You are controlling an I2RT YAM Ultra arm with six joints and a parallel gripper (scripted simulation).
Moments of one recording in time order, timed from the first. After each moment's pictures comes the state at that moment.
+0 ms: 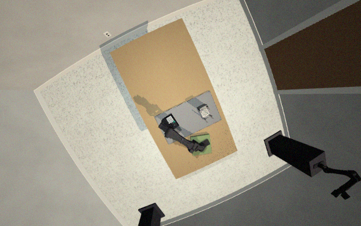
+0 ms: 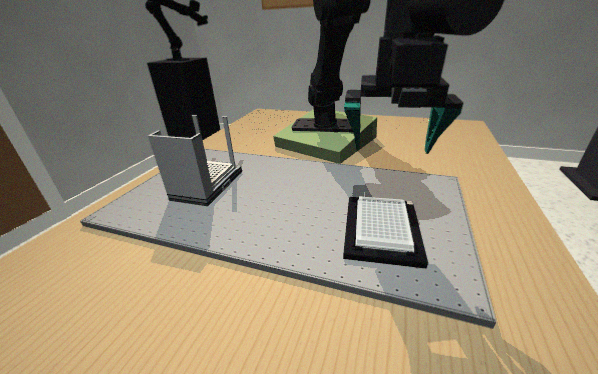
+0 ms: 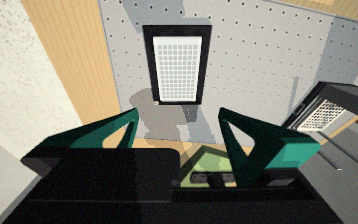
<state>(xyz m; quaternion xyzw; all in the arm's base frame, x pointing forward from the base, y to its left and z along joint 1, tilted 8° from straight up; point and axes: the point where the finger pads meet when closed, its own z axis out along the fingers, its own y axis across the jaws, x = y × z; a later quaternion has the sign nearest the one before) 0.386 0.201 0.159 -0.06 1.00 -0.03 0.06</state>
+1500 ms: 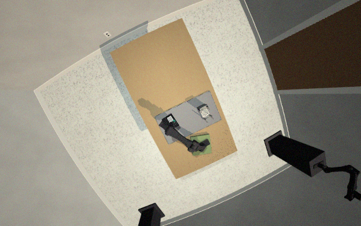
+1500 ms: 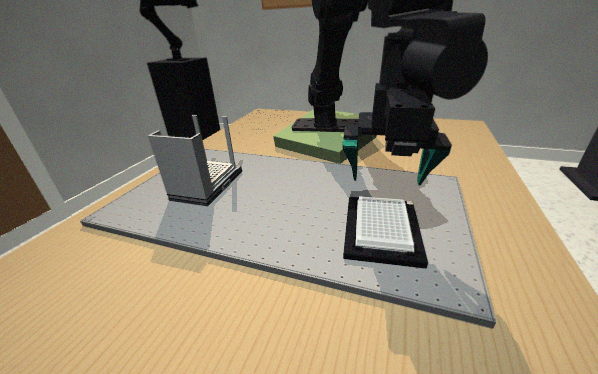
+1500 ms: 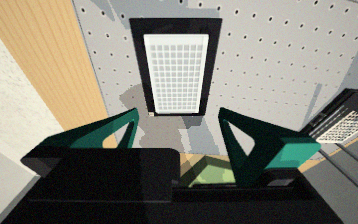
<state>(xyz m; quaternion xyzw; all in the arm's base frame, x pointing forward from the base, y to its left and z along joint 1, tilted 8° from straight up) 0.389 0.197 0.105 -0.06 1.00 -0.04 0.05</state>
